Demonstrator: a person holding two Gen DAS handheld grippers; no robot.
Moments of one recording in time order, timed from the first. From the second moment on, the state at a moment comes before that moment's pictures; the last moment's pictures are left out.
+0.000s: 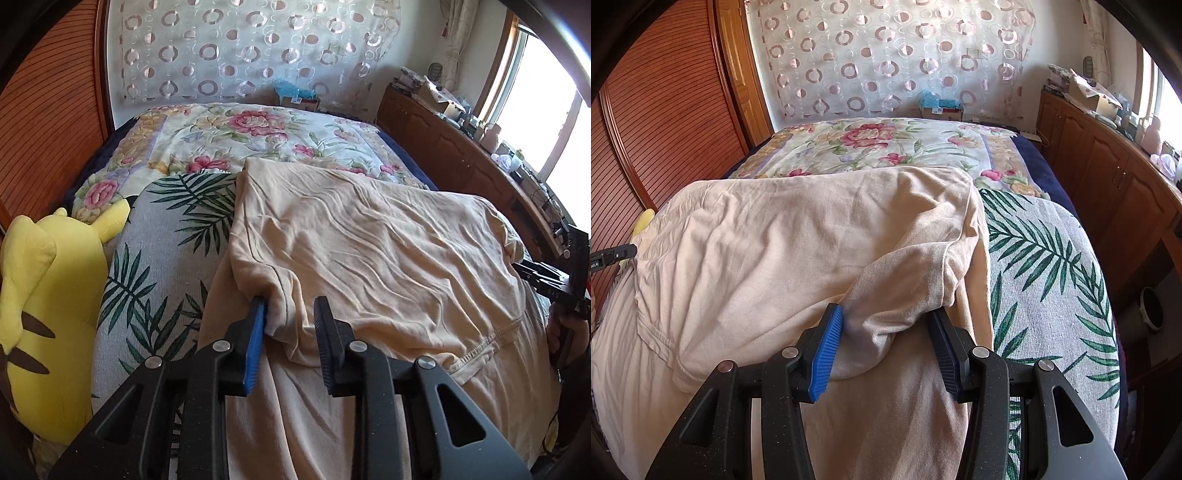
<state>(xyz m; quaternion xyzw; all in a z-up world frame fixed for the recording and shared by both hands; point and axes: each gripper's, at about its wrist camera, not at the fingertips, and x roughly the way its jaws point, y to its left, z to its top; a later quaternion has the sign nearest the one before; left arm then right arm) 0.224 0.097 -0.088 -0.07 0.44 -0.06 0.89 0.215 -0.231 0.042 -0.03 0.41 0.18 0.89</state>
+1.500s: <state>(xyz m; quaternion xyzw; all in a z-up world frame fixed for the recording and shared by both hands) 0.183 0.096 -0.018 -0.07 0.32 -0.06 0.94 0.193 -0.232 0.093 -0.03 0.35 0.22 0.91</state>
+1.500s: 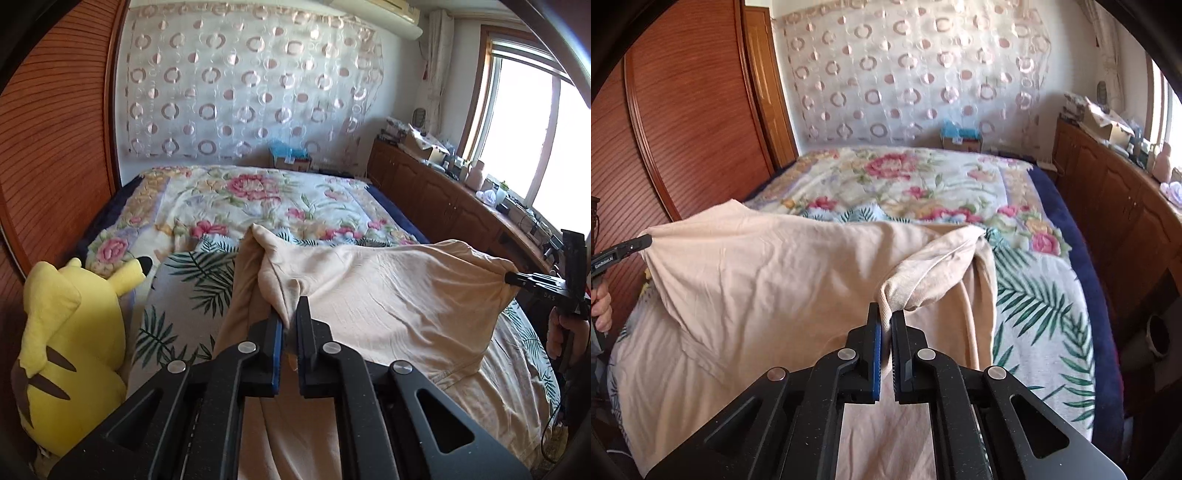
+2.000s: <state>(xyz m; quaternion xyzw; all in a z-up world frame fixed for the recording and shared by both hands) 0.100 0.105 -0.010 -0.08 0.29 -0.05 0.95 0.093 -0.271 0.100 -0.02 0.31 0.23 0.92</state>
